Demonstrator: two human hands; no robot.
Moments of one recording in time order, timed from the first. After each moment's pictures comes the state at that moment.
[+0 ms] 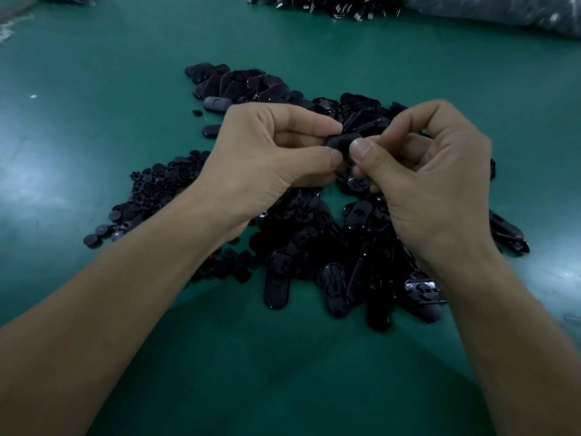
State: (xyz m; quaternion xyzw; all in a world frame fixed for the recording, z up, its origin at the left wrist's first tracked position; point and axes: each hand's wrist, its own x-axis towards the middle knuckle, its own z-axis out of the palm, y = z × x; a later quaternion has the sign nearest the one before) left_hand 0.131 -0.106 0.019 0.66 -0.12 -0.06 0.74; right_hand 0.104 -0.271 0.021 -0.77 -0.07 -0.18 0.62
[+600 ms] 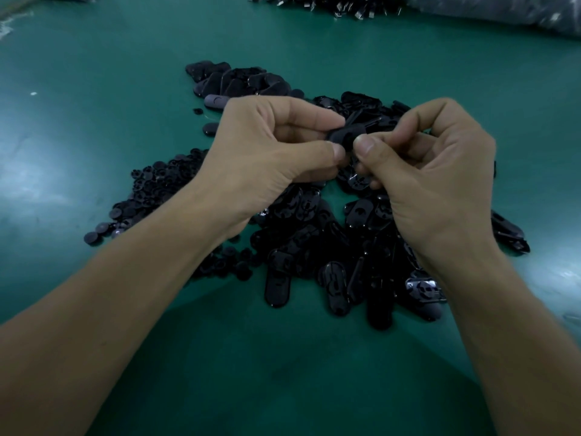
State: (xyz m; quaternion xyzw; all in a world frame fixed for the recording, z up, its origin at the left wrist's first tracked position) left_hand 0.131 -0.105 0.021 0.66 -0.12 -0.05 0.74; right_hand 0.105 -0.271 0.020 -0.75 -0.07 -0.18 0.64
